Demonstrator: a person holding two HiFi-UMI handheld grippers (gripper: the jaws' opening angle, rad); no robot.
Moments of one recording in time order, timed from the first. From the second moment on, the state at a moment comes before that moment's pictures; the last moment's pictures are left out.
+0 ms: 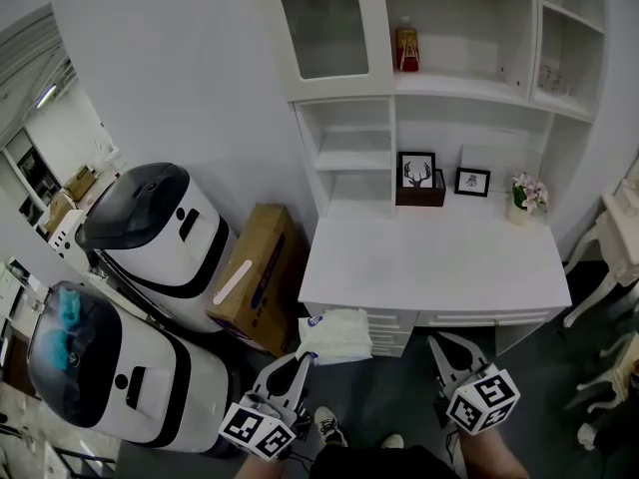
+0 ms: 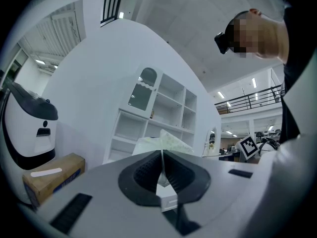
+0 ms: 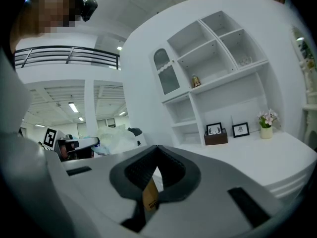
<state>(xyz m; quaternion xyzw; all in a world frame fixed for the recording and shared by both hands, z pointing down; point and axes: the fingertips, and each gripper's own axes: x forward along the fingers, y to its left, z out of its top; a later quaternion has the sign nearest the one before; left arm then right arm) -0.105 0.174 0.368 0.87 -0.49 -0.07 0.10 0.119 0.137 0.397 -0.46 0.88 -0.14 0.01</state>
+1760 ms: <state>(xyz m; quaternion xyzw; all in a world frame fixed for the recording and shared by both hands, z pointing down) -0.226 0.031 0.383 0.90 -0.41 -0.08 0.13 -0.010 0.018 0.398 -0.53 0.84 -0.16 0.00</state>
